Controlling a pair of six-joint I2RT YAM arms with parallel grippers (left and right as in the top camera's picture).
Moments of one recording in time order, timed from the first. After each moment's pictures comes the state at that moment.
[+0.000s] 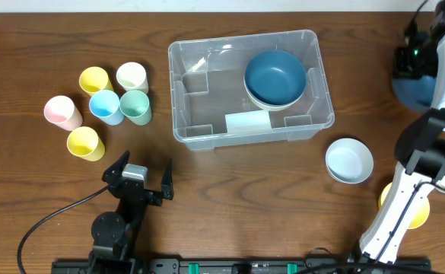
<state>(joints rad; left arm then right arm) -0.16 0.01 0.02 -0.11 0.06 0.00 -0.32 2.40 2.46 -1.42 -0.15 -0.18</state>
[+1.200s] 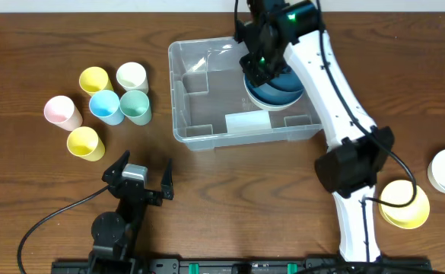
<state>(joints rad) -0.16 0.01 0.02 -0.11 0.06 0.00 0.43 2.30 2.43 -1.47 -0.13 -0.10</state>
